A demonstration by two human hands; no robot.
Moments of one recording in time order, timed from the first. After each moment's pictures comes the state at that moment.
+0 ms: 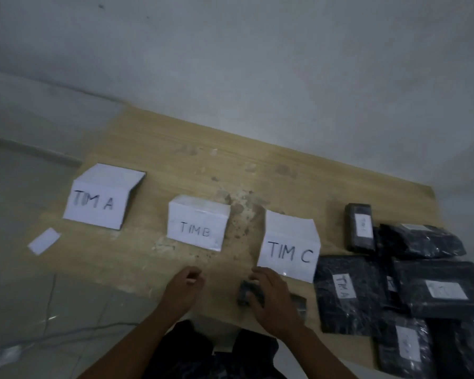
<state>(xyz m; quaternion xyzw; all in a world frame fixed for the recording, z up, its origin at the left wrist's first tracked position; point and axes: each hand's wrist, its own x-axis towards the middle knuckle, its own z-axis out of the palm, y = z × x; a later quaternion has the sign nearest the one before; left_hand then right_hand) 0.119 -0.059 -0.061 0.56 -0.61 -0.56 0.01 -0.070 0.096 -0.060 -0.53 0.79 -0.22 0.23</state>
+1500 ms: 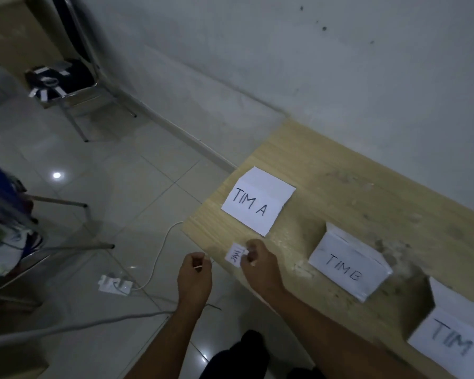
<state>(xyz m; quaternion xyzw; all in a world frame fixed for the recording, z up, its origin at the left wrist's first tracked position) 0.348 -0.171 -0.021 0.75 -0.37 -0.43 0.34 0.197 -0.176 -0.056 -0.51 0.71 -0.29 0.39</state>
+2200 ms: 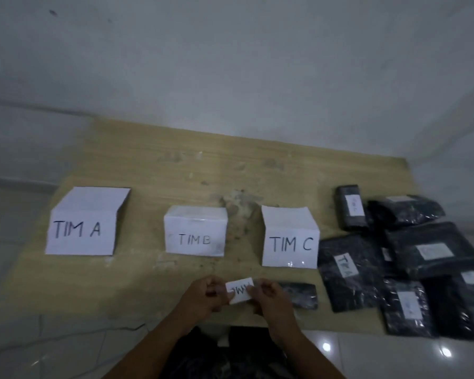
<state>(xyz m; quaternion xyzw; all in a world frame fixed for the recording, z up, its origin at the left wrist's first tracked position) 0.118 -0.078 -0.051 0.43 -0.55 -0.71 -0.06 -0.005 0.061 -0.043 0.06 0.74 -0.51 0.43</state>
